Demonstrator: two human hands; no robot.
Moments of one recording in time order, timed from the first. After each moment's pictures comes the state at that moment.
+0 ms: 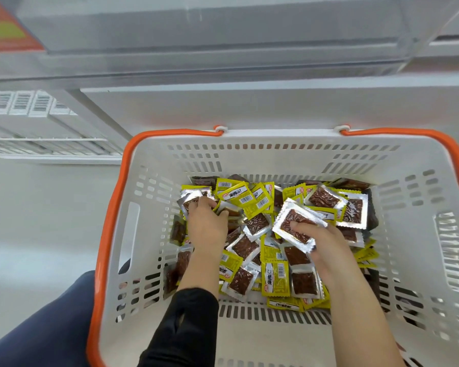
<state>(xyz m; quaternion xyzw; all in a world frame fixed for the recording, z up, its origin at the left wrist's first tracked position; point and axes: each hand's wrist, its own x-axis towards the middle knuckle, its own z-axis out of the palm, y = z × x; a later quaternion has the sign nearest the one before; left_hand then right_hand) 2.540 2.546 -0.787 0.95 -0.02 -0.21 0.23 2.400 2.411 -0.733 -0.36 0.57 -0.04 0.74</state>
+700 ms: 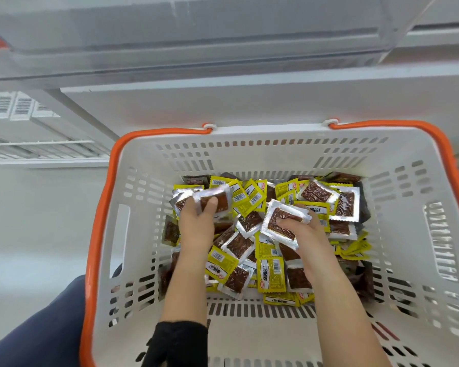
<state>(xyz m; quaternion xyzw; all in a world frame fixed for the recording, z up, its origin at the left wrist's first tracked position) 2.535 2.550 -0.755 0.82 0.09 -0.26 0.49 2.406 2.419 -0.739 -0.41 0.54 -0.02 0.73</state>
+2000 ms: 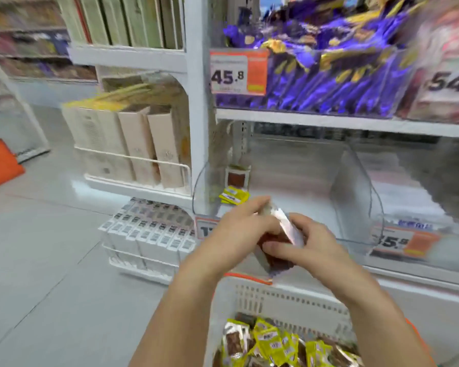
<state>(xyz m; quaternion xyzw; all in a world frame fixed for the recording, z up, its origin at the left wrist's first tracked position) 2.553 2.601 -0.352 0.77 -0.23 -0.21 0.55 2.487 2.470 -0.388 -0.82 0.10 -0.12 0.55</state>
